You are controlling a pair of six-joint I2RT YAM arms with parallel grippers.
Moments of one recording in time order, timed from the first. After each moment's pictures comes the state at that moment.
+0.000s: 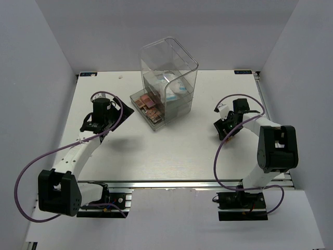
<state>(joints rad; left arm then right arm) -0.17 1.22 0.84 -0.24 0.03 -0.83 0.05 1.68 0.96 -0.48 -0.23 -0.59</state>
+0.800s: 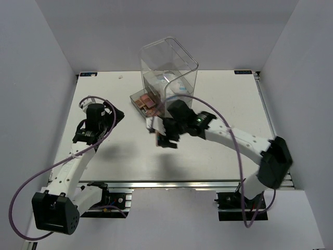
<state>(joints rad) -0.16 1.05 0.82 -0.36 -0.15 -0.82 0.91 1.47 1.20 -0.58 -0.43 -0.75</state>
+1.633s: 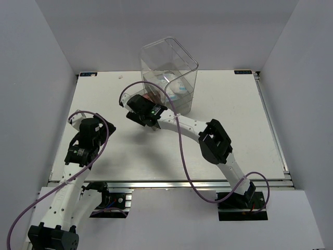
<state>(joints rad) -0.15 0.75 0.72 -0.60 -0.32 -0.83 1.01 2.25 1.98 -0.47 0.41 -0.37</state>
